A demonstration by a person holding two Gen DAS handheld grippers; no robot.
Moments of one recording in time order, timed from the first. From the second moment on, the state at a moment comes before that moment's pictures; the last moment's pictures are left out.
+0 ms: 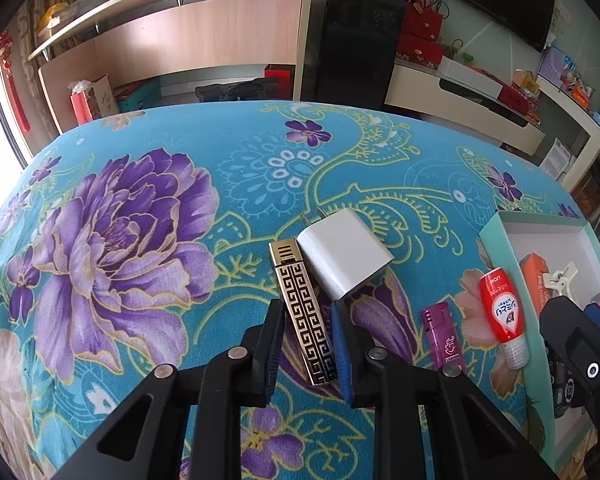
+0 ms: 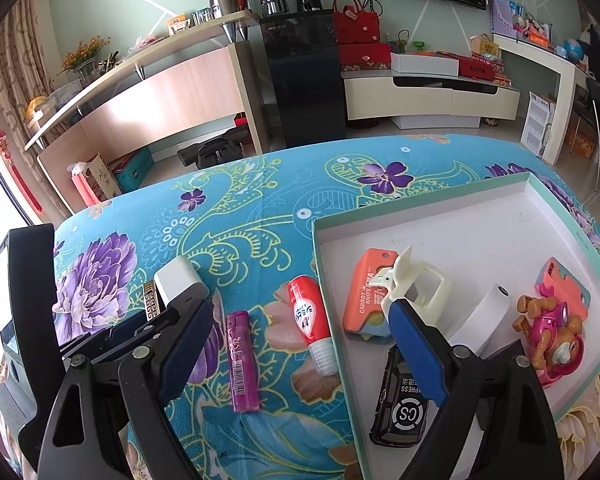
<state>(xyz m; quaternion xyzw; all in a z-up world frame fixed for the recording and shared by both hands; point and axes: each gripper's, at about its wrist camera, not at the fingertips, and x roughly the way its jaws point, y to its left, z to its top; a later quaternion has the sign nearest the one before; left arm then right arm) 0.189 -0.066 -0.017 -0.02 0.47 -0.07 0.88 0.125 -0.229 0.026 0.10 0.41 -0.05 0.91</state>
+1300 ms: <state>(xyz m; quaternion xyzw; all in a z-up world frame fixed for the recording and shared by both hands) 0.152 -0.004 -0.019 -0.06 0.50 -0.01 0.87 0.132 -0.178 -0.007 0.02 0.47 0.04 0.88</state>
